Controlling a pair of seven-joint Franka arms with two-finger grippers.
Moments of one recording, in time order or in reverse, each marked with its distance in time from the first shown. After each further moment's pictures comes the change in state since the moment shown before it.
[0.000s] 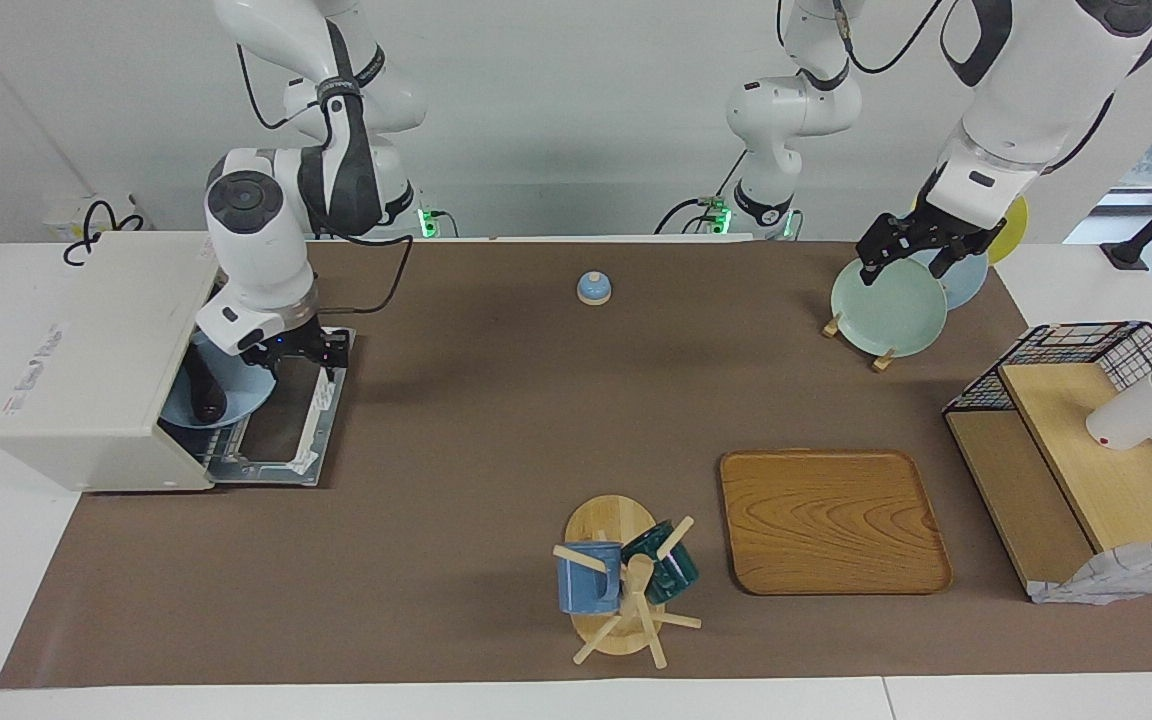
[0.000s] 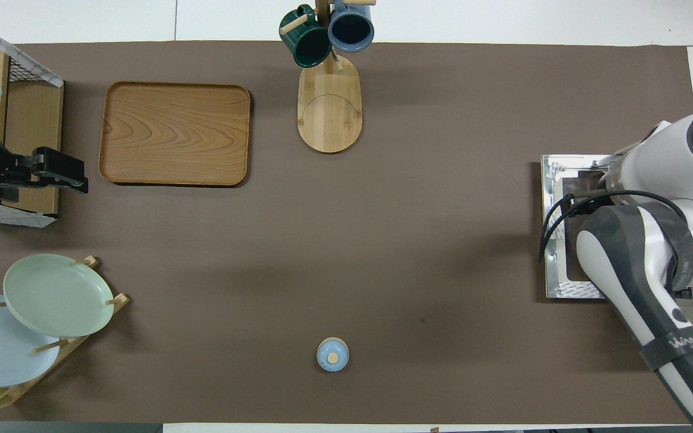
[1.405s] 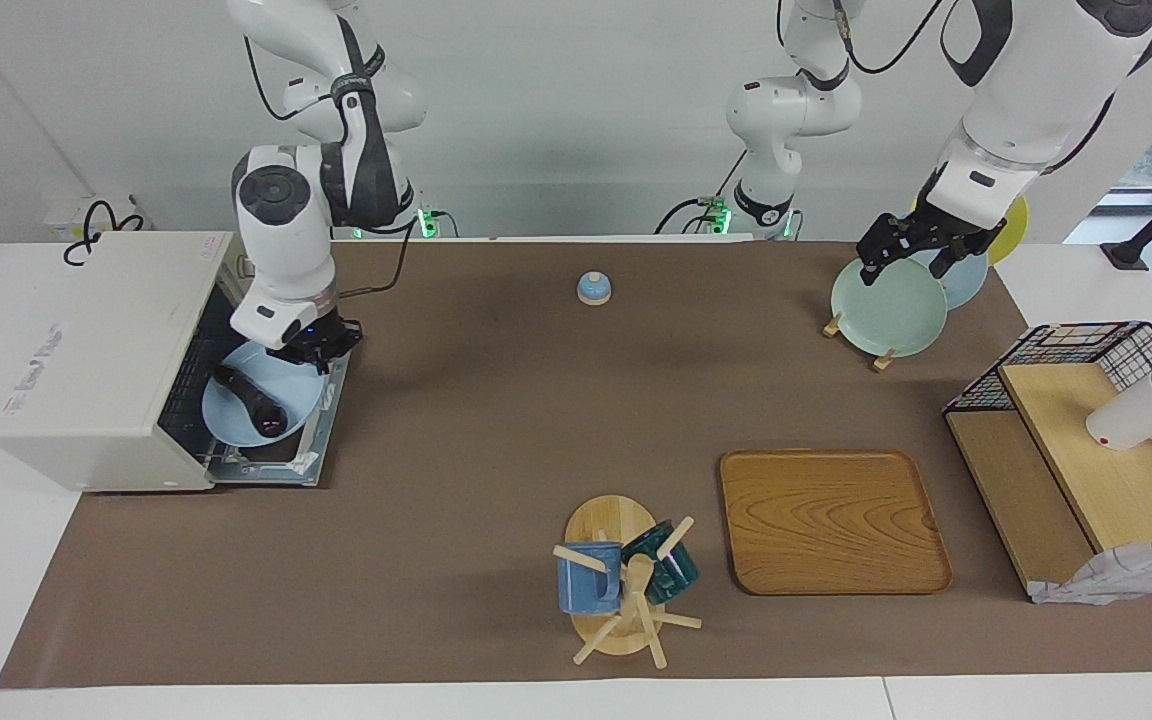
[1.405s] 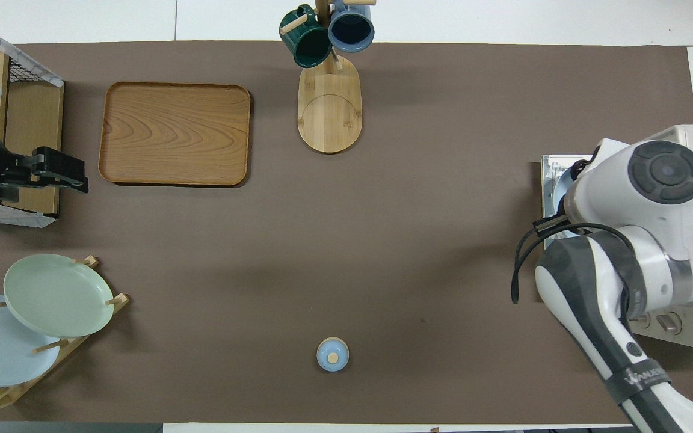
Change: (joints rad) left arm 0.000 0.000 0.000 0.000 0.000 0.001 0.000; right arm 0.137 -0.049 0.043 -0.041 -0.008 -0.047 -0.055
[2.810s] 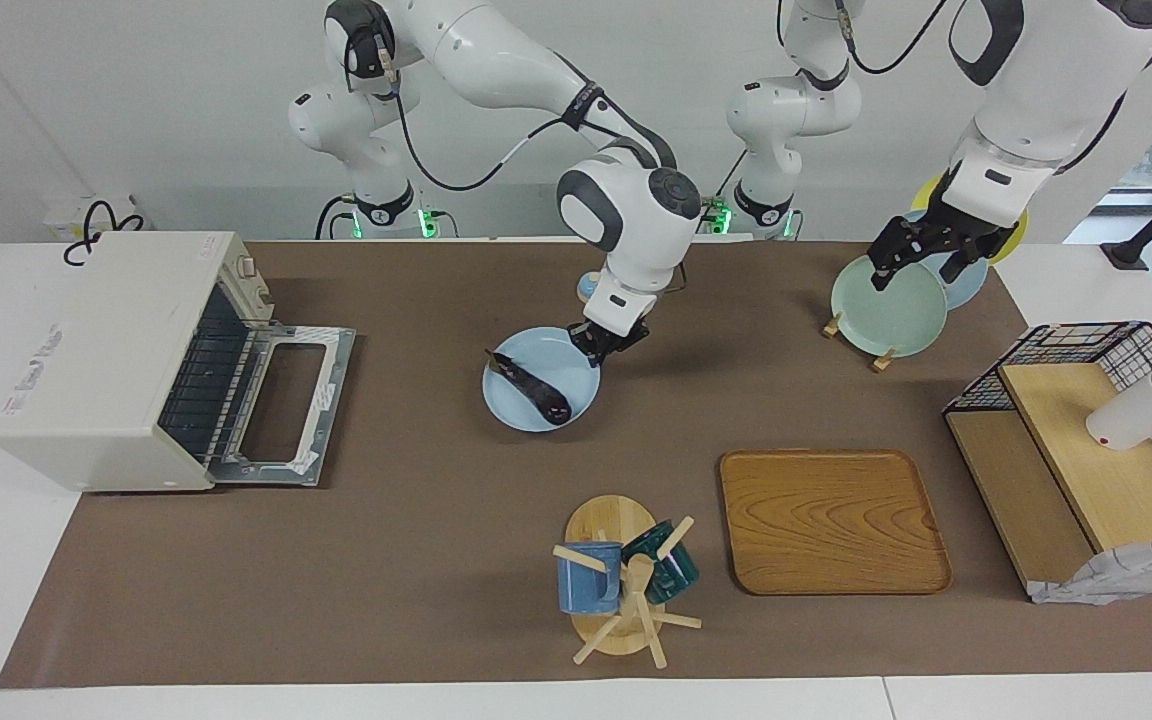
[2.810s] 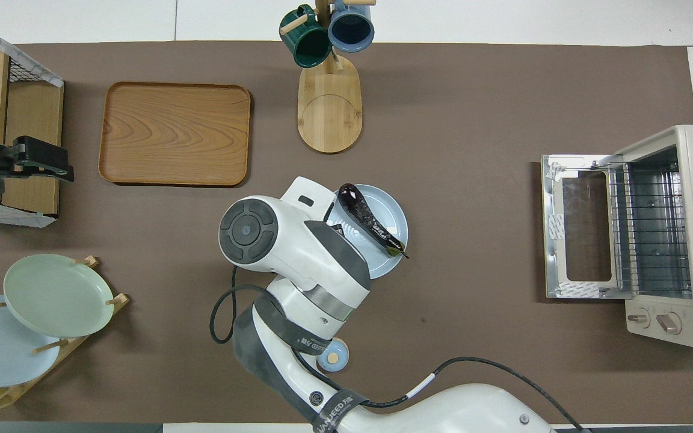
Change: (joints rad) left arm 0.033 0.000 0.003 0.000 0.000 0.046 -0.002; right arm 0.606 0.508 0.043 0.623 0.071 -0.102 0.638
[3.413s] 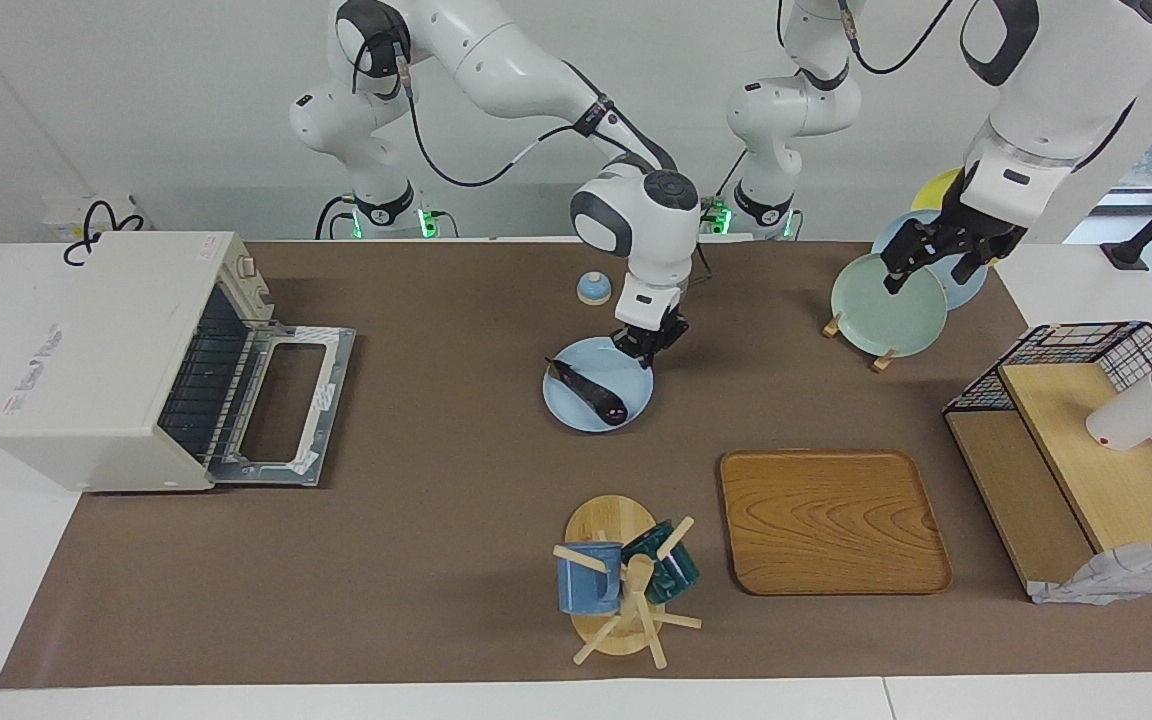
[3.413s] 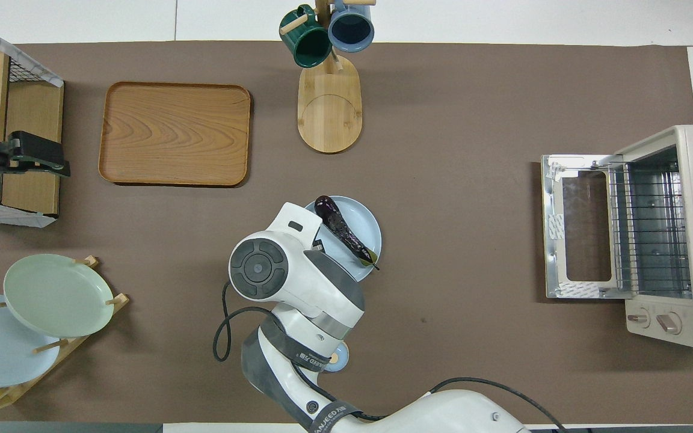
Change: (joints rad) left arm 0.004 0.000 0.000 0.000 0.000 0.020 -0.022; right arm 0.029 -0.002 0.000 -0.150 0.047 0.280 0.006
